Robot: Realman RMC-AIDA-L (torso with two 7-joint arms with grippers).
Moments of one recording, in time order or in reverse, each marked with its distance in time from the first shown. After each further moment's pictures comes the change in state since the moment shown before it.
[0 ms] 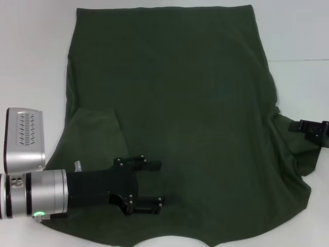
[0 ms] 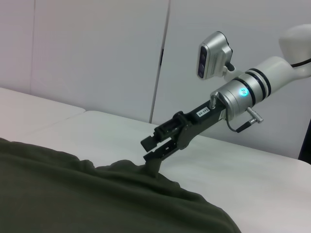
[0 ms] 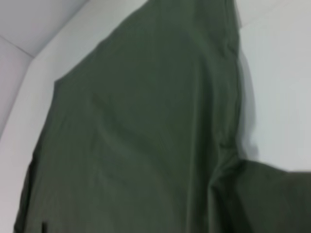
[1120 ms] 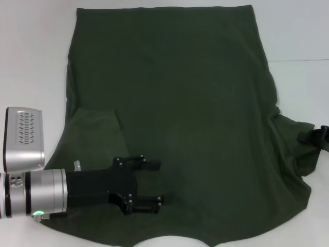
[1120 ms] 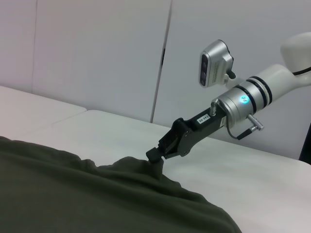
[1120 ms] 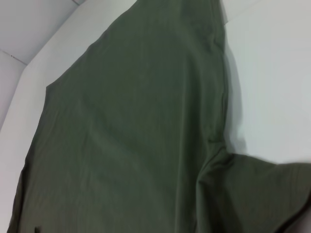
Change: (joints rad) left arm 0.000 0.002 0.000 0.002 0.000 0.000 -0.009; right arm -0.005 -0.015 -0.010 0.074 0.024 0.045 -0.014
